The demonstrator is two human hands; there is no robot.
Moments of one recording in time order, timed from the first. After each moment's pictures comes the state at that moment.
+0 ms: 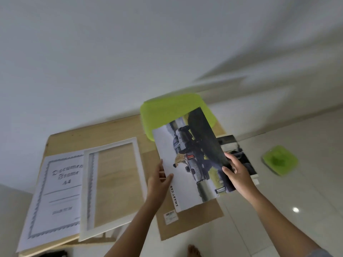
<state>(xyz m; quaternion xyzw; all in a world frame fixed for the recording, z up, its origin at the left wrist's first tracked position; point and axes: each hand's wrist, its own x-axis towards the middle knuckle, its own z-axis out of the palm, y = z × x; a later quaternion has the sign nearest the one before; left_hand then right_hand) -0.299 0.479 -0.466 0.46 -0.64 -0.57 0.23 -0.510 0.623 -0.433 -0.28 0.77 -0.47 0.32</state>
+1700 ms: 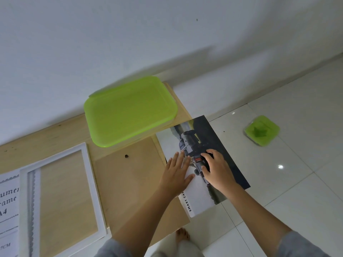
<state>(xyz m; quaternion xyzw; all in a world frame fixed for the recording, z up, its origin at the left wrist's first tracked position) -0.472 0.524 -0.520 0.19 -0.96 -0.15 -0.13 -0.600 0.641 -0.516 -0.42 0.89 -0.15 0.13</state>
